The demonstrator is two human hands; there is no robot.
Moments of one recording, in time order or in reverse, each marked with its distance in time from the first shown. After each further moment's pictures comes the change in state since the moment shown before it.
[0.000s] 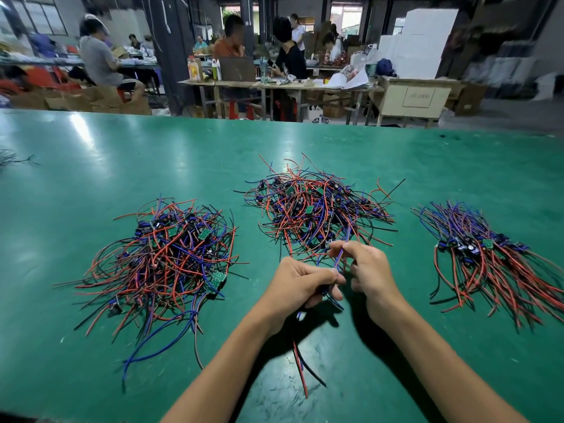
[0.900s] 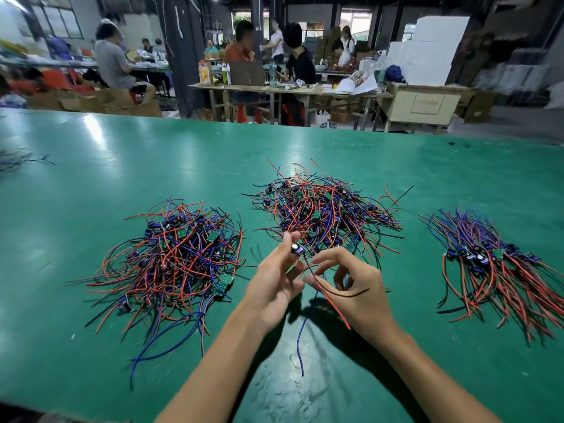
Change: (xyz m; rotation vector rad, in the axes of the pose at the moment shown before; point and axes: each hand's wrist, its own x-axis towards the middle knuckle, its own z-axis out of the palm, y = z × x) left_hand -0.002 0.017 -0.020 -0.590 0.295 -0.128; right_hand -0.019 0.018 0.007 -0.493 -0.173 -0.825
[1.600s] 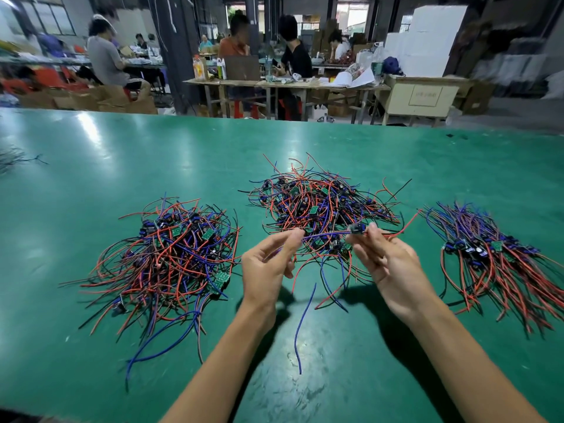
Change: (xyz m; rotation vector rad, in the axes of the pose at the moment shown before) left_hand 0.002 -0.009 -0.003 0.288 0.096 0.505; right_hand 0.029 -0.006 -0.044 1.029 0.305 0.787
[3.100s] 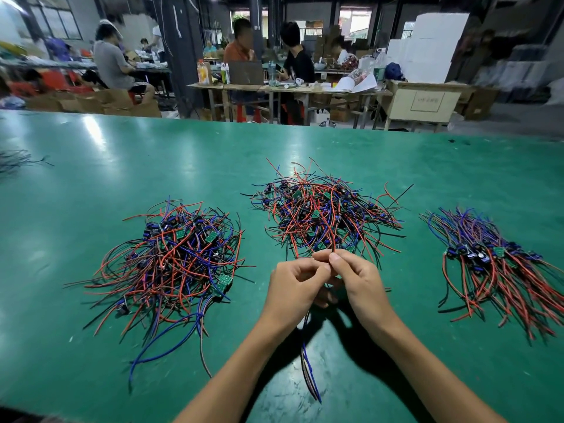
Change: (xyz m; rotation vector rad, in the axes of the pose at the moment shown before) left_hand -0.017 -0.010 0.014 0.233 -0.269 -0.146; right_hand -0.008 0.051 0.010 -0.505 -0.239 -0.197
